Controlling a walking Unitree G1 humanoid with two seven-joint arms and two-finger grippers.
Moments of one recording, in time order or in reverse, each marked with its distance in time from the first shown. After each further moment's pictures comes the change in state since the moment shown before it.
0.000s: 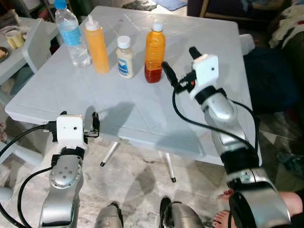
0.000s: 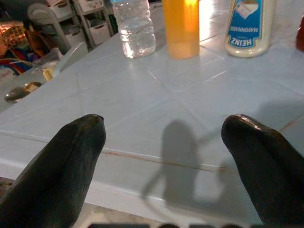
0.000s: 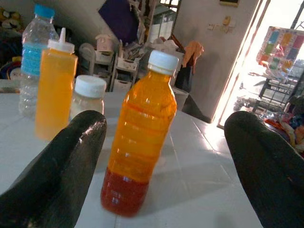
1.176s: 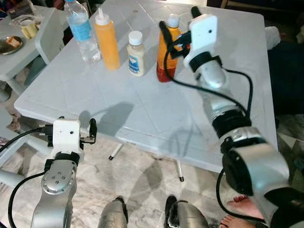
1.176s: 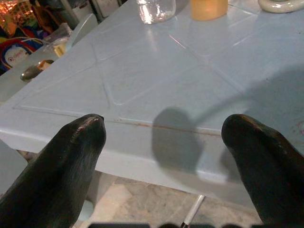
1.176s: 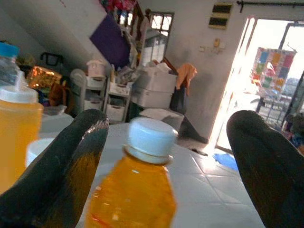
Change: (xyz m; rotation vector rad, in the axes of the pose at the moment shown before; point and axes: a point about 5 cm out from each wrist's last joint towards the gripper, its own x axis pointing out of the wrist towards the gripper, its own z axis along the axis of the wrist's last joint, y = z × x) left arm -0.011 0.007 -0.002 0.034 0.062 -0.035; right arm 0.053 -0.019 0.035 -0.036 -0.116 -0.127
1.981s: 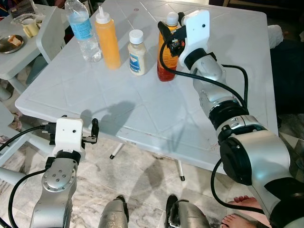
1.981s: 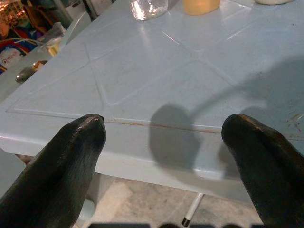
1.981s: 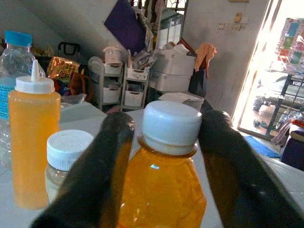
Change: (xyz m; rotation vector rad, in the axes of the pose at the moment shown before) left arm 0.003 -0.001 0.002 0.026 0.007 -0.032; right arm 0.013 0.010 -0.002 0.058 0.081 0.078
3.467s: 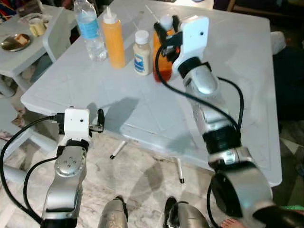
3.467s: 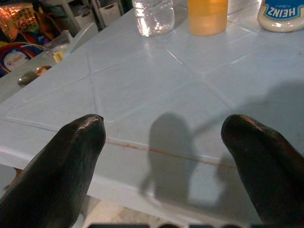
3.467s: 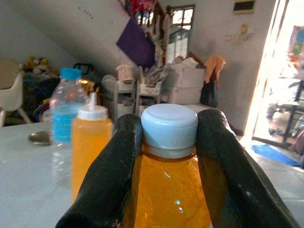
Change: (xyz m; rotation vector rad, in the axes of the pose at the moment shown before) left arm 0.030 -0.013 0.005 -0.045 -0.049 0.015; right arm -0.027 0.035 0.017 0.100 -0.040 -0.018
